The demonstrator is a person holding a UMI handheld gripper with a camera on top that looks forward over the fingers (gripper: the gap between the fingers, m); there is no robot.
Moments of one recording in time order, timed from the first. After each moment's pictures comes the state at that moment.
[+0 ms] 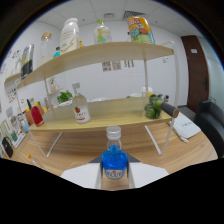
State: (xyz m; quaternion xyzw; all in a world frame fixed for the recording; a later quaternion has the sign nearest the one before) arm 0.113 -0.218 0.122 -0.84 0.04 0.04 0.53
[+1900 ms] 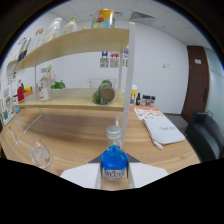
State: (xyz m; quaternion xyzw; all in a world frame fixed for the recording) arm 0.251 -0.229 0.082 -0.85 -0.01 -0.03 0.53
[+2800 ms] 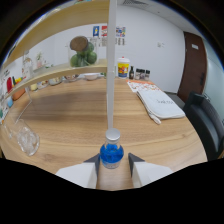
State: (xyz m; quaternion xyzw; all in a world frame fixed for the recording) arm 0.280 -0.251 0.010 -0.90 0.03 -0.03 0.43
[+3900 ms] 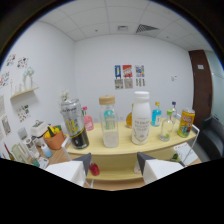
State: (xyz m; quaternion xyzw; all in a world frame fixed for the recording) arm -0.050 -0.209 0.376 -0.82 0.01 0.04 0.57
